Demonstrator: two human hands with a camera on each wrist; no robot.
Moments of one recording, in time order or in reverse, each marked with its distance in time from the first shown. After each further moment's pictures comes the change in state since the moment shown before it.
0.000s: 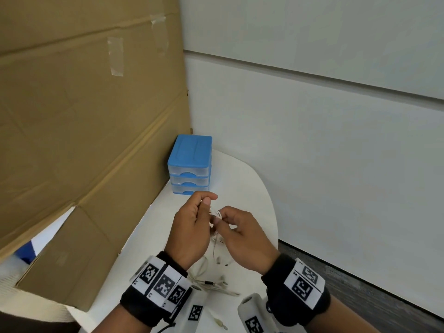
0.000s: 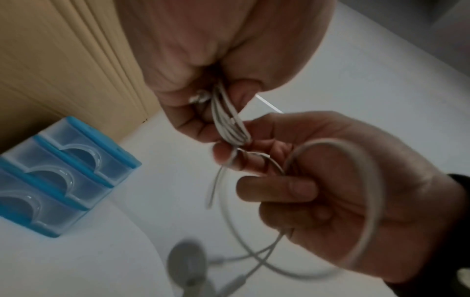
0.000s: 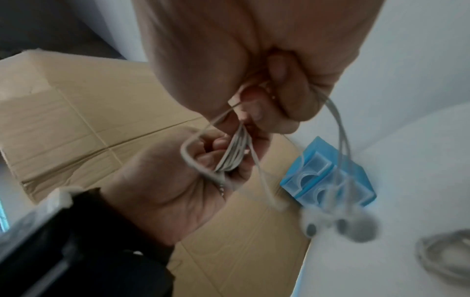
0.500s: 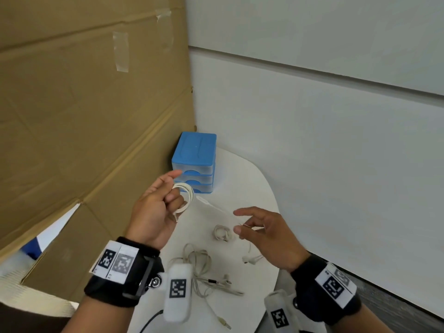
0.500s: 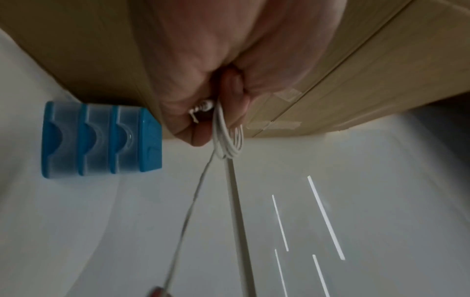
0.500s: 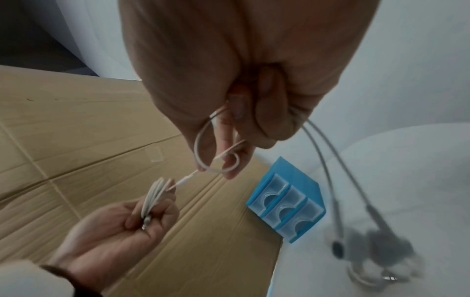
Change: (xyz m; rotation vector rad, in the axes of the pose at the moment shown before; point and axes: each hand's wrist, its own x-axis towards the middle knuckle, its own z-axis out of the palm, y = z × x) left_hand 0.029 0.013 -0.058 -0.794 0.111 -0.359; right_hand -0.010 0.013 -0.037 0.042 0.026 0.132
